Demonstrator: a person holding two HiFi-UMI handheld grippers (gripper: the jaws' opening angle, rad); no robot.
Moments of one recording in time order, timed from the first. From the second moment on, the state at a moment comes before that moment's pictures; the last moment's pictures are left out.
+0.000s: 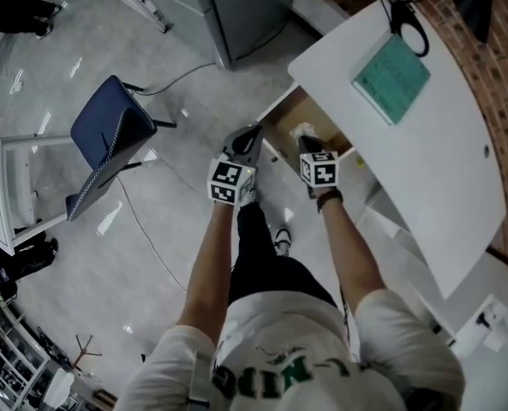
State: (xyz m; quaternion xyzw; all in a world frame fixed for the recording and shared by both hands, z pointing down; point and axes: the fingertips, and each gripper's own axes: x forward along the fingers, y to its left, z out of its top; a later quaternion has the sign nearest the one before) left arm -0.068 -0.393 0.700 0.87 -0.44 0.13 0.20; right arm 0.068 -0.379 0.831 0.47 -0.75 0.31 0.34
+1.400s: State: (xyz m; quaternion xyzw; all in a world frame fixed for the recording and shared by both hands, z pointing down) left arm -0.009 -0.201 0.347 0.81 -0.58 0.08 0.04; right arm 0.165 -0.210 0.367 0.54 -0.84 0.07 0.04
